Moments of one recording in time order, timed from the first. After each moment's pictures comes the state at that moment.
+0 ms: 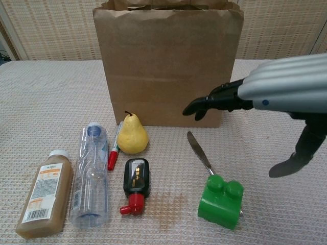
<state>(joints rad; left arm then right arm) -0.17 -1.15 -0.04 -1.58 1.48 1.39 -0.08 0.78 -1.03 -0.07 -2.10 -1.49 0.80 -0.46</state>
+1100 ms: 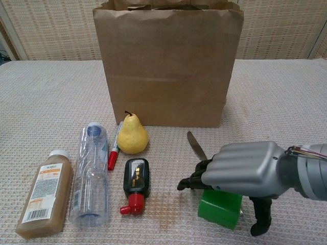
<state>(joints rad) -0.18 -1.13 -0.03 -1.60 1.46 1.34 -0.06 1.01 -1.37 -0.19 -2.02 -0.82 0.83 -0.94</state>
